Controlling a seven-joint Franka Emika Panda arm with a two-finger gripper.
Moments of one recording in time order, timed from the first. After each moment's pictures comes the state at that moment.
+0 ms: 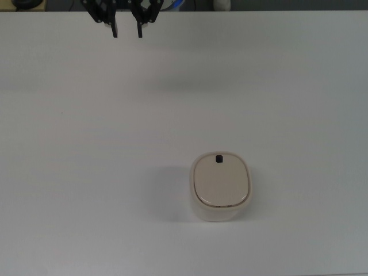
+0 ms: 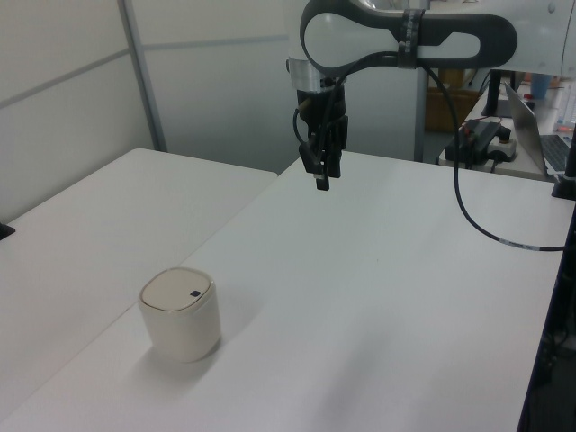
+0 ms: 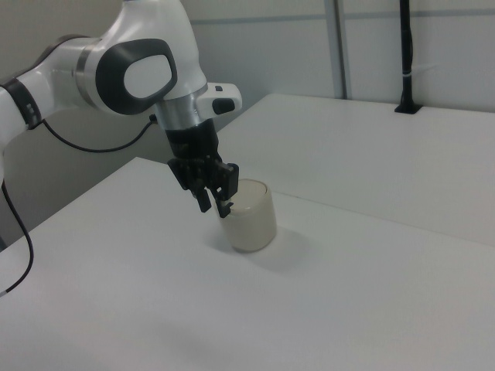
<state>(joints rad) 0.01 0.09 -0.03 -1.47 -0.03 1.54 -0.06</state>
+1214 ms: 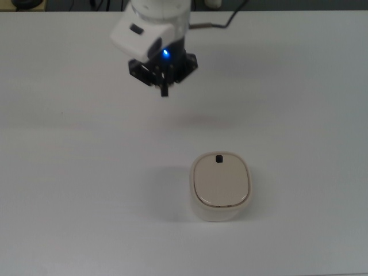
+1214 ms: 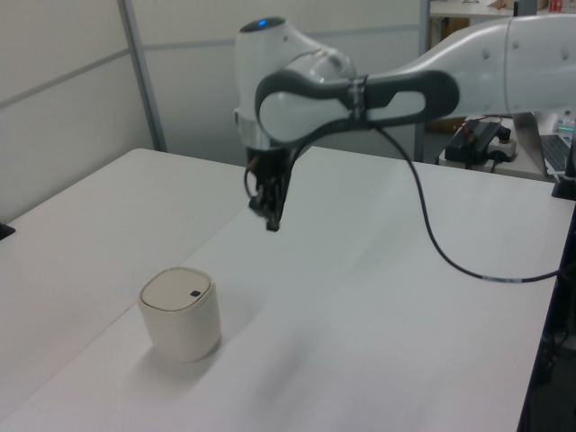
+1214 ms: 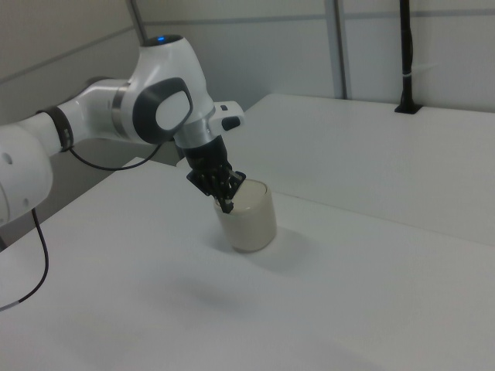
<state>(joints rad) 0.09 0.26 -0.01 -1.47 -0.02 1.82 -0.05</state>
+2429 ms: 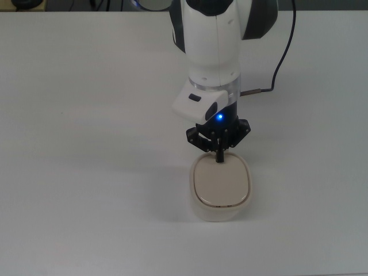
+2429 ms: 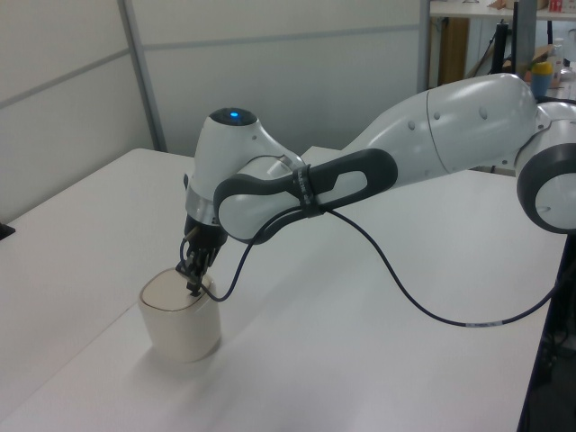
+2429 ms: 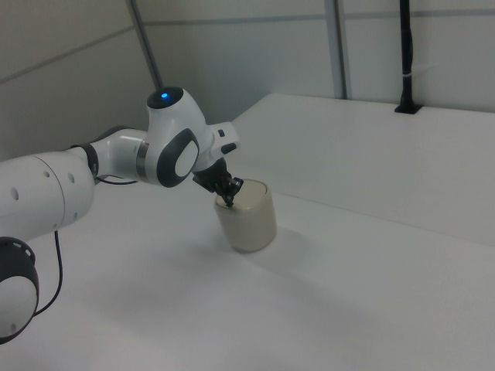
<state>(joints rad) 0.18 0.48 0.02 -1.47 0.06 2.31 0.03</state>
